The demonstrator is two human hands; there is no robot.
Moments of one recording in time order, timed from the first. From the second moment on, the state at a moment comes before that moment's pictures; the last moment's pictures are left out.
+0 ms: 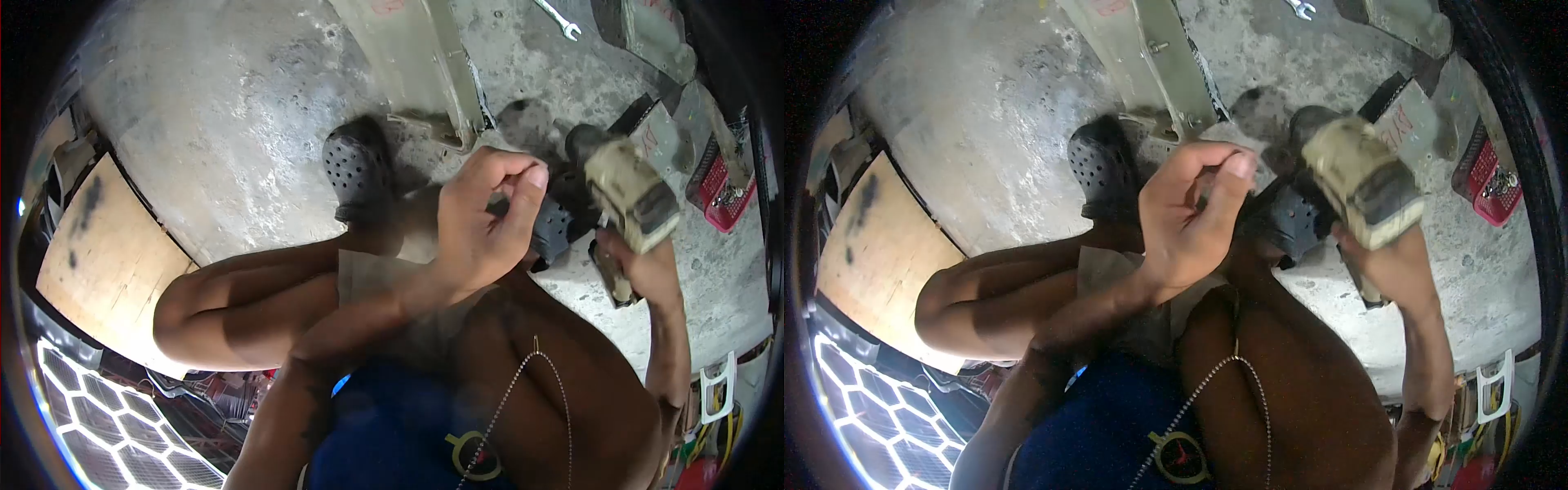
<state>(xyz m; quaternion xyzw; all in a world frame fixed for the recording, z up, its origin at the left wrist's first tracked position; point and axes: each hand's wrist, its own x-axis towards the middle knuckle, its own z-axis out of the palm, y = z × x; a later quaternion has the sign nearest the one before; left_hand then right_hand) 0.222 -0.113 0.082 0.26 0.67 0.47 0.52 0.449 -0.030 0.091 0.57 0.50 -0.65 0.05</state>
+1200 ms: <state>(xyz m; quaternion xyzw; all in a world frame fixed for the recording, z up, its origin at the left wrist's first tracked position) 0.154 -0.072 0.042 0.42 0.80 0.36 0.24 0.357 0.057 0.030 0.40 0.09 -0.91 0.09</state>
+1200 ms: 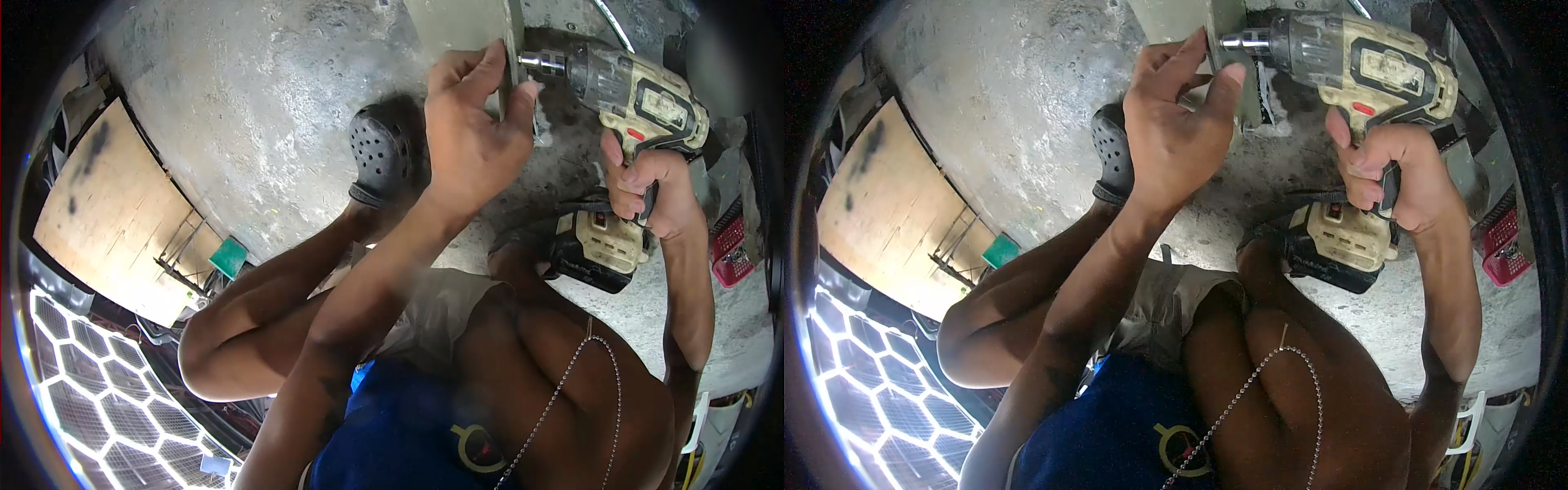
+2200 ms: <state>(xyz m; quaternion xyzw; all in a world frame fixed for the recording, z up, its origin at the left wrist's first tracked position) 0.146 -0.076 0.035 0.40 0.78 0.40 0.26 0.378 0.047 0.060 0.52 0.14 -0.84 0.05</state>
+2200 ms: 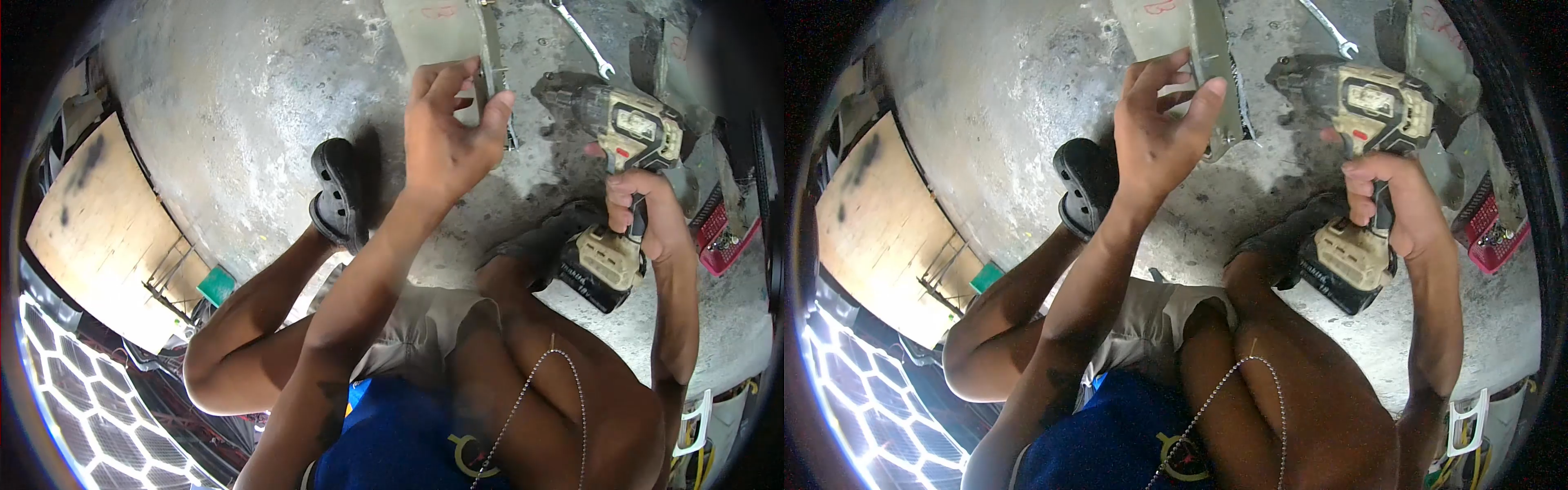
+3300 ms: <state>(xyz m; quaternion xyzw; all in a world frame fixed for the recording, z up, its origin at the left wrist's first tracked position) 0.116 -0.023 0.013 0.43 0.78 0.38 0.25 0.329 0.099 0.017 0.29 0.06 -0.95 0.00</state>
